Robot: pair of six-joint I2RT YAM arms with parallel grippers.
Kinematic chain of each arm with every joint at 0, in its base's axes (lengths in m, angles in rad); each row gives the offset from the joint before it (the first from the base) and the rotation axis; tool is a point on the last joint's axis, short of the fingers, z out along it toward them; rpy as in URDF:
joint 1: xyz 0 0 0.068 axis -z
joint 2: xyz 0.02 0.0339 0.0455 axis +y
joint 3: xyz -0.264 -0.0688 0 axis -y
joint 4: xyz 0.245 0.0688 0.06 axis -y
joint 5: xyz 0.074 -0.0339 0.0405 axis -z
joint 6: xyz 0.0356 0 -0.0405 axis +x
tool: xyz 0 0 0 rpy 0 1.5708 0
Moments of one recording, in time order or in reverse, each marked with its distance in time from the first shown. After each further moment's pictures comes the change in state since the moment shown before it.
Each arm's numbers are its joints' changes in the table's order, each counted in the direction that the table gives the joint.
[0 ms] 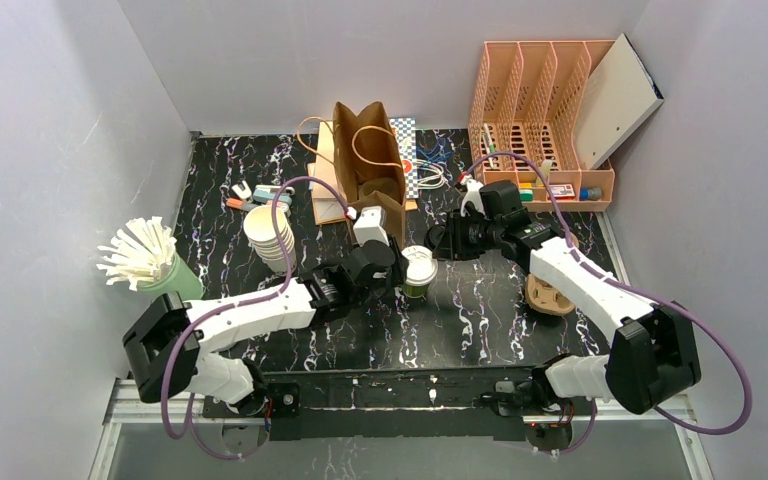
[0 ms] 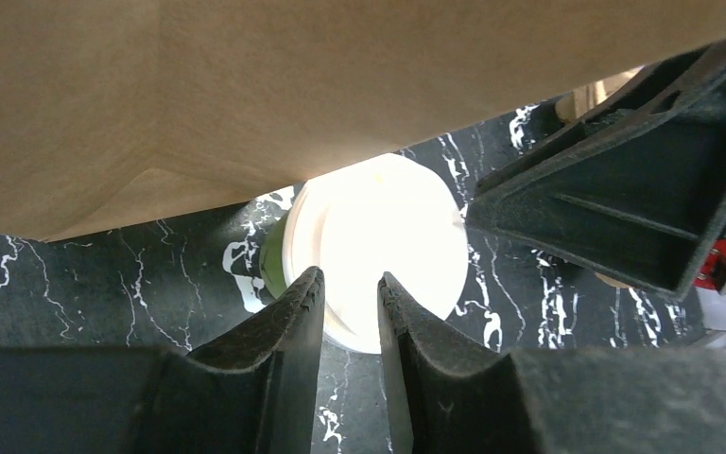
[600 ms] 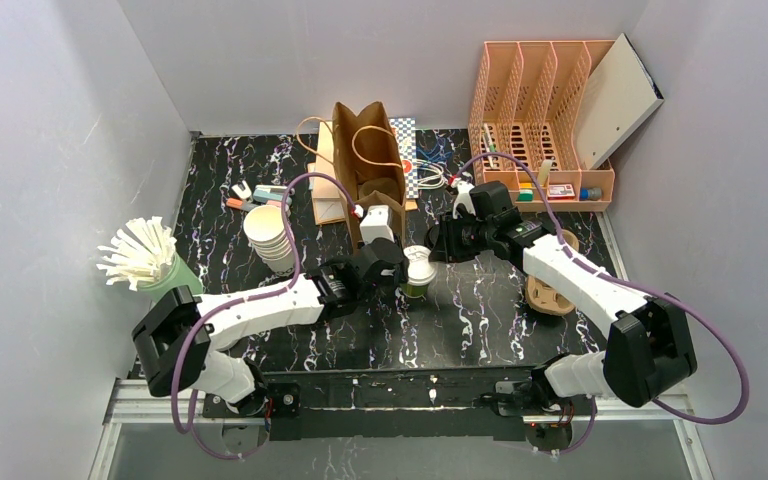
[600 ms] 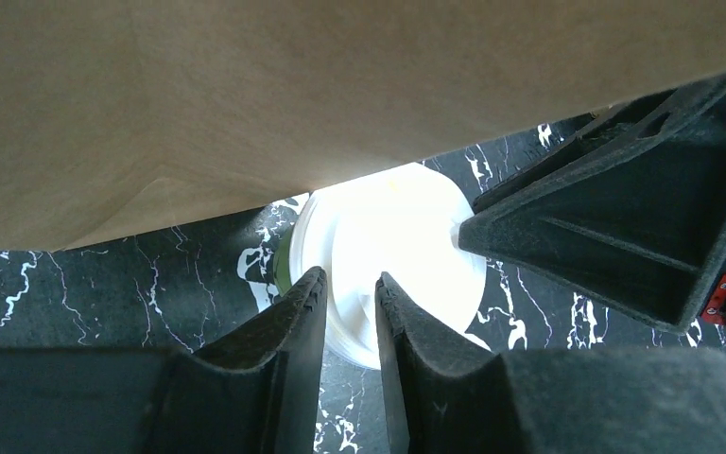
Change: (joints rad) left arm 0.004 0.066 0.047 -0.037 -0.029 0.033; right arm -0.045 0.040 0.021 -0.017 0.035 -0.021
